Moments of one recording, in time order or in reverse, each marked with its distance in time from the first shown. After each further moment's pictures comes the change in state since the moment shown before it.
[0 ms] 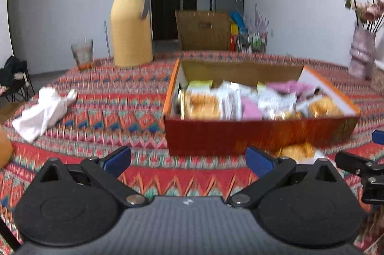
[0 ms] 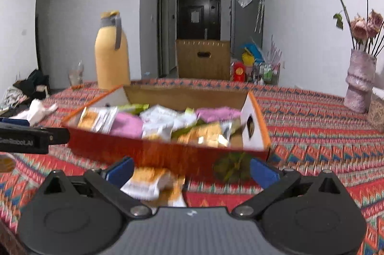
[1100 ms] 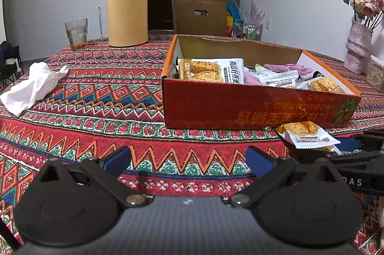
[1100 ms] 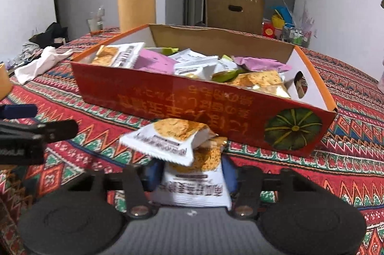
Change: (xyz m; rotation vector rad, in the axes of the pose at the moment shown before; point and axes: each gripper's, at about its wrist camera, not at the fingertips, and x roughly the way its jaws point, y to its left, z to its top) left arm 0.014 0.005 -0.026 -0.032 0.036 -0.047; right arm 0.056 0.032 -0.010 -0.094 0.222 0.099
